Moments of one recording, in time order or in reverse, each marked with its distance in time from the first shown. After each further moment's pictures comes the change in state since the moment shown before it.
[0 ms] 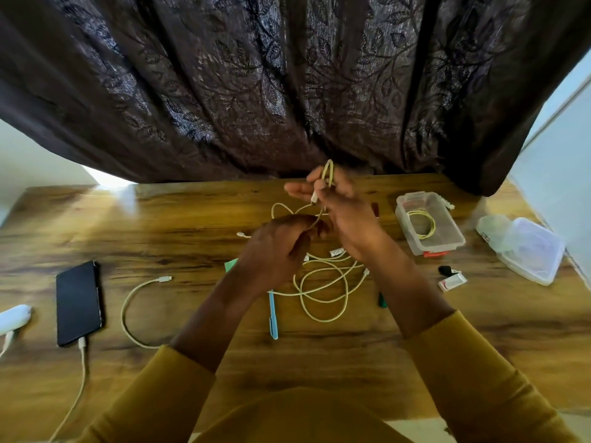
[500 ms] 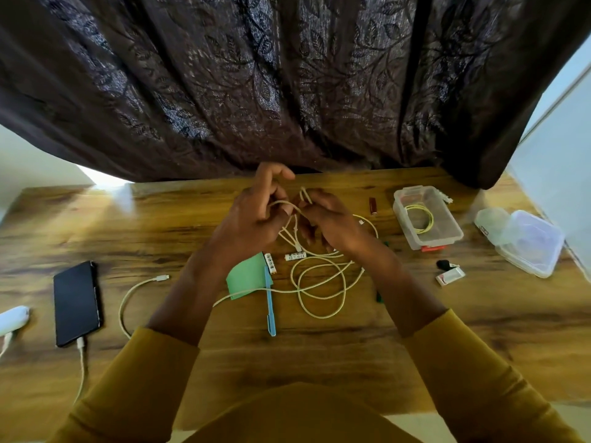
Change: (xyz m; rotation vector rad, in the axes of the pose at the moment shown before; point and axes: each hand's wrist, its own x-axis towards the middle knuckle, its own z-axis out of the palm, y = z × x) left_hand 0.016 -0.008 -0.039 -0.230 0.079 -0.049; right_hand -0.003 0.013 0.001 -0.346 -0.041 0.142
